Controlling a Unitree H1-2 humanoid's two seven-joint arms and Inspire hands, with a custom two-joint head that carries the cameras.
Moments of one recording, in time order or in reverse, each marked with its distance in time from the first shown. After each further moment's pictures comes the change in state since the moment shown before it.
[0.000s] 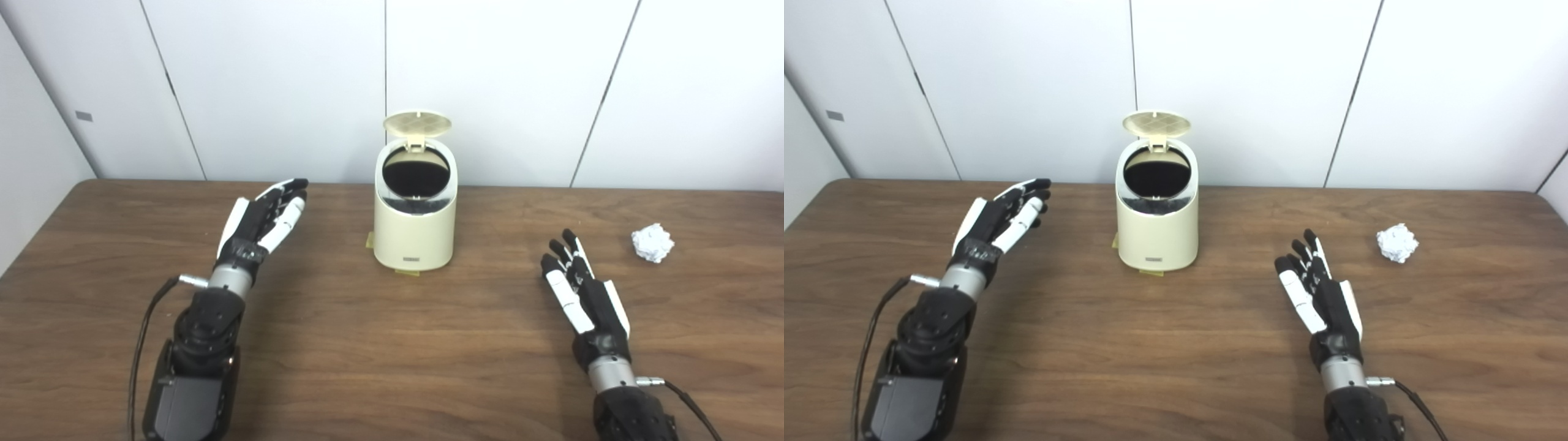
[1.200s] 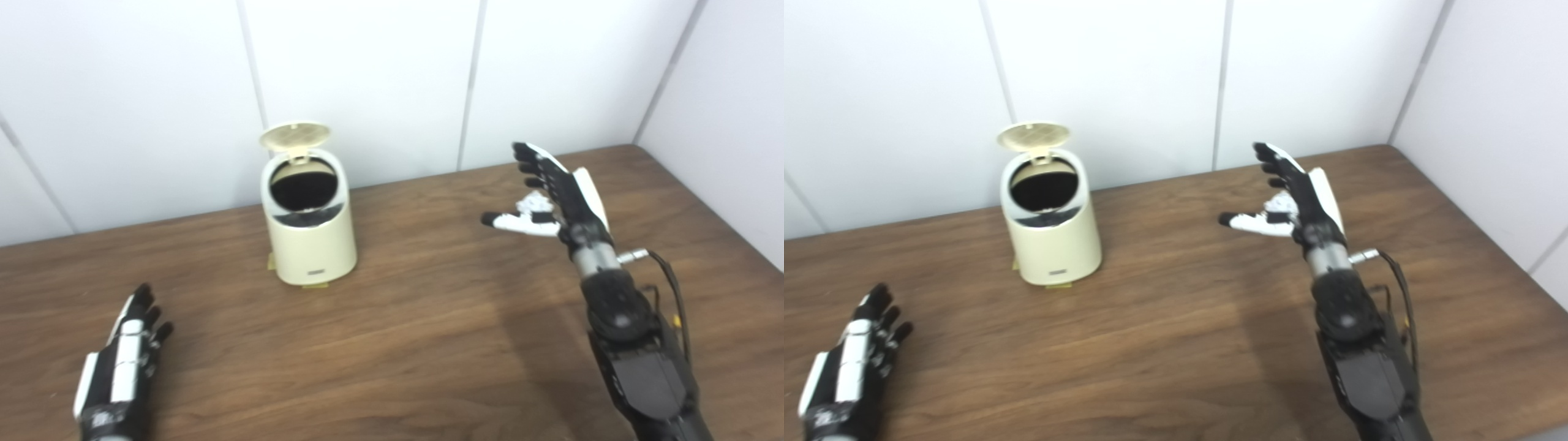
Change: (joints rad) left arm 0.247 0.044 0.011 -0.007 -0.242 -0.164 -0.002; right arm -0.186 -0.286 -0.055 -0.088 -0.346 0.172 -0.043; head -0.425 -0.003
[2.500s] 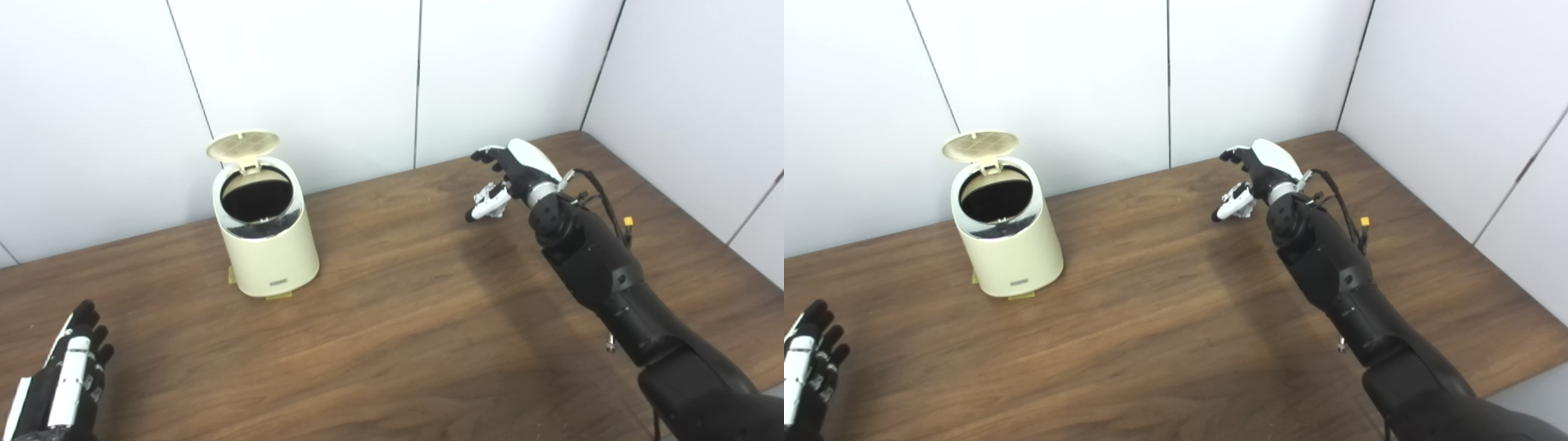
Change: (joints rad) left arm -0.009 0.052 -0.027 -0.169 -0.016 0.203 0.025; right arm -0.262 -0.178 0.201 0.492 -0.201 0.156 0.140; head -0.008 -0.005
